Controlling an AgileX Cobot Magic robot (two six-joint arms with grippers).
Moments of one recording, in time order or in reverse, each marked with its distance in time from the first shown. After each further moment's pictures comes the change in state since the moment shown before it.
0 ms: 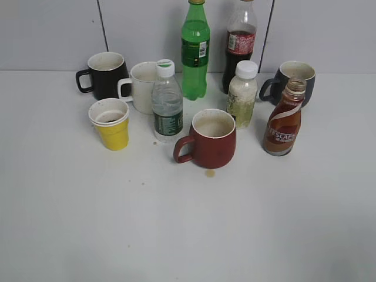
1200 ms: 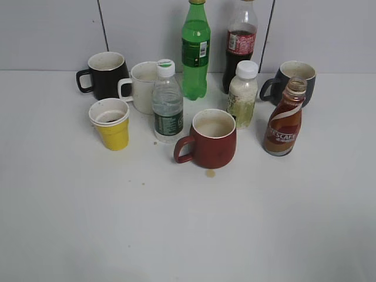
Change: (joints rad) left arm 0.008 -0.032 0.000 0.000 0.000 0.000; right arm -0.002 -0.070 0.000 0.001 0.003 0.001
